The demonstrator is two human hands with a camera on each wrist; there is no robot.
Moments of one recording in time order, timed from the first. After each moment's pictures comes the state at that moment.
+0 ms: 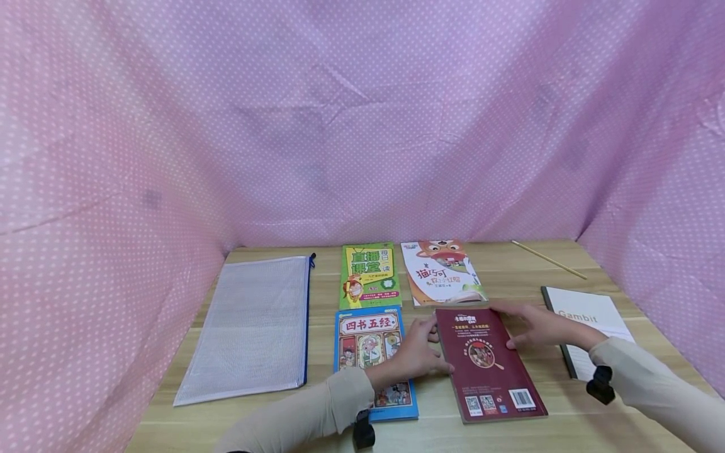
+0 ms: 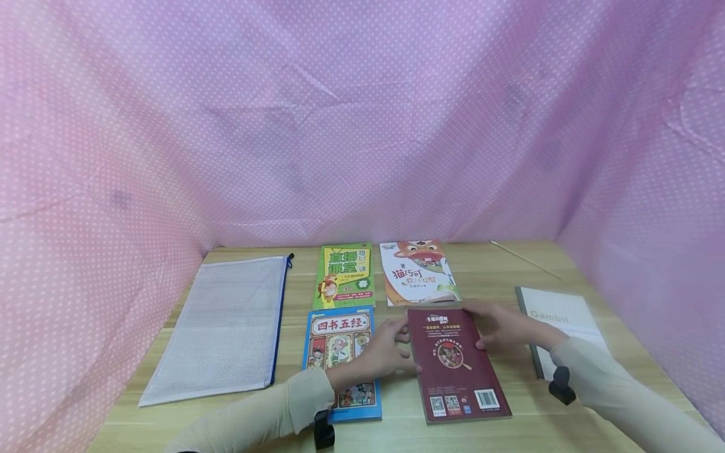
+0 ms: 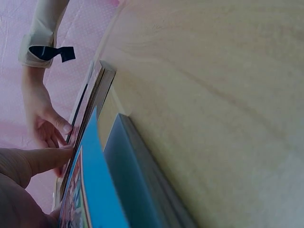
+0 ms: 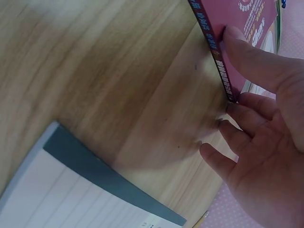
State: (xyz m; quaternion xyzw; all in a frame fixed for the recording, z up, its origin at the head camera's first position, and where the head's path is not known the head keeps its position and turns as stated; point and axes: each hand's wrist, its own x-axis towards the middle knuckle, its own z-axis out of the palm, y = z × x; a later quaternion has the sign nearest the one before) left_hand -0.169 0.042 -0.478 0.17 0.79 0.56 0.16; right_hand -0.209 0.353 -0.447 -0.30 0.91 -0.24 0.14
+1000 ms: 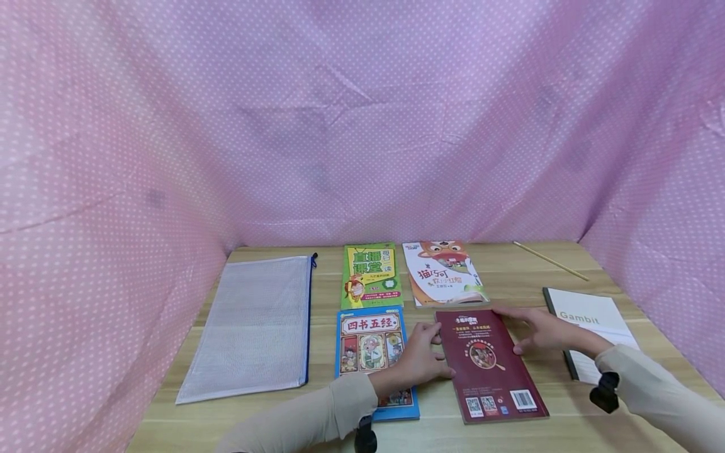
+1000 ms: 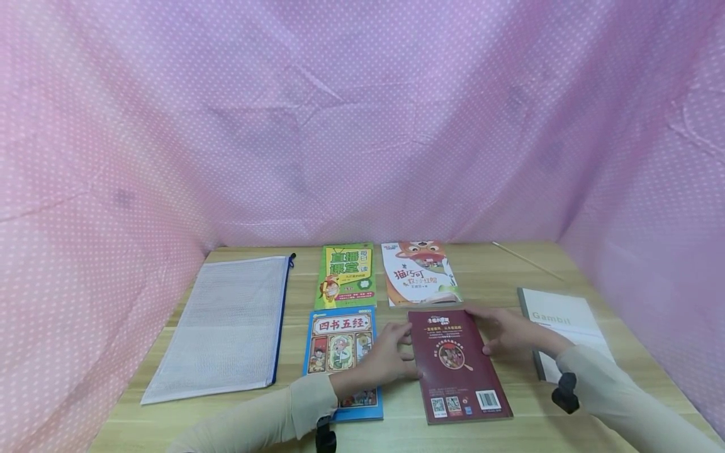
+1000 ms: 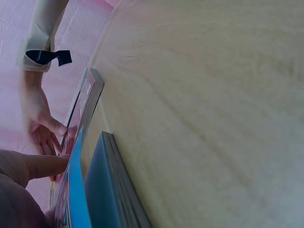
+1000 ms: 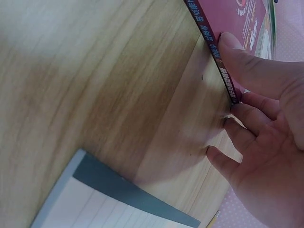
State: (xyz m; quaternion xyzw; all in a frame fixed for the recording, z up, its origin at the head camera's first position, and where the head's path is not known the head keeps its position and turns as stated) left_hand -0.158 0.043 -0.478 0.14 0.79 0.57 0.16; right_hand -0.200 0.355 -0.451 -0.21 0.90 -0.31 0.20
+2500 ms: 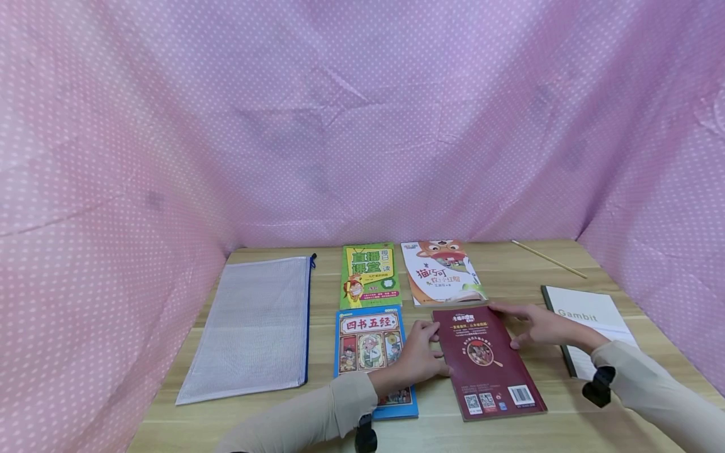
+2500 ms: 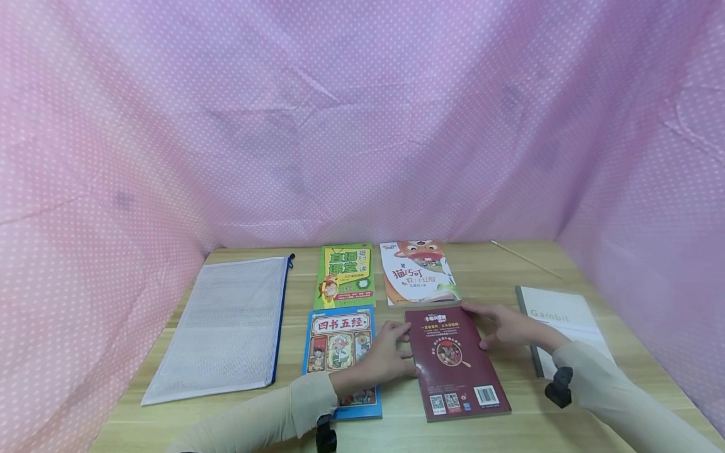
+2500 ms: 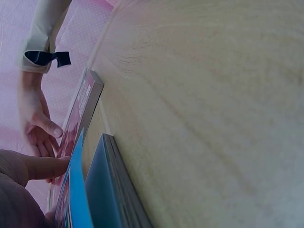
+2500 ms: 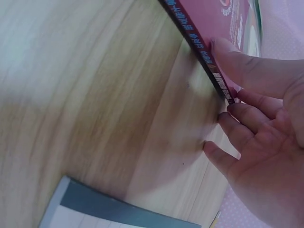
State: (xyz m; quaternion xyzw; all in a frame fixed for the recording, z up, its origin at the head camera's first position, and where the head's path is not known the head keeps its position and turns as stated) left_hand -0.158 0.047 -0.478 0.13 0.79 0.58 0.16; right_hand -0.201 0.352 -0.446 -0.21 0.88 -0.36 0.21
